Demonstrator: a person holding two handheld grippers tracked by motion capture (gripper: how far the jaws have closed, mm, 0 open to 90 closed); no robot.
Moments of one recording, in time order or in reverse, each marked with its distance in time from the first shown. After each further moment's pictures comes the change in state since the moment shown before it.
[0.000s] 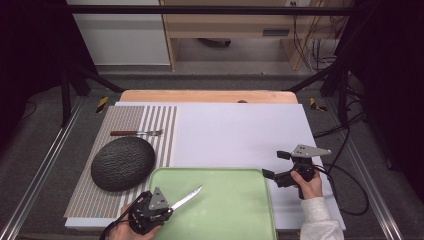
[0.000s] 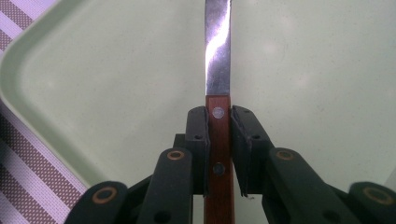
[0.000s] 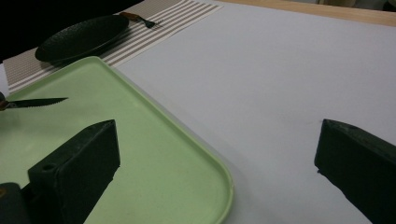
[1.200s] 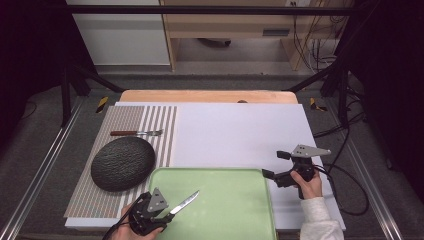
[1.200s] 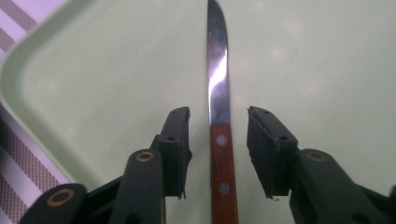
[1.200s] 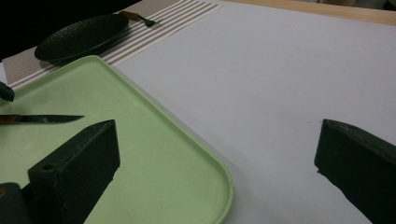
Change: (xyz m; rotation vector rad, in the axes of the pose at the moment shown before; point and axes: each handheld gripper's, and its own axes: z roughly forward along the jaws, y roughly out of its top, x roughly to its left) left arm 0.001 -0.005 0.005 -0.085 0.006 -0.013; right arm 0.000 0.000 0.000 0.005 -0.001 0.000
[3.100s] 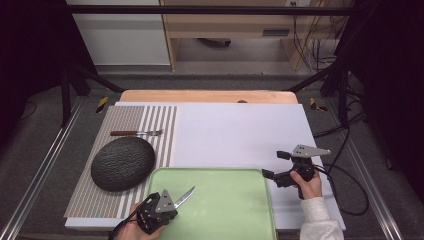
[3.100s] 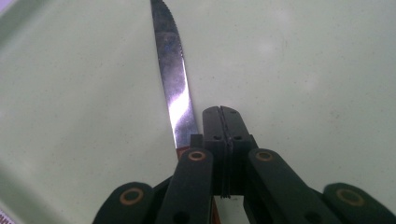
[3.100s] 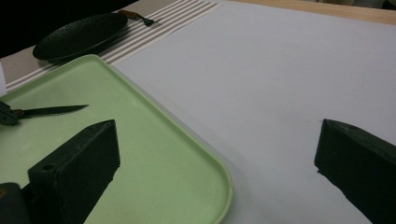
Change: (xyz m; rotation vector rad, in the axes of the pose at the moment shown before) left arm -0.001 -0.001 0.024 0.056 -0.056 0.085; right arm 0.000 0.000 0.000 0.003 -0.004 -0.001
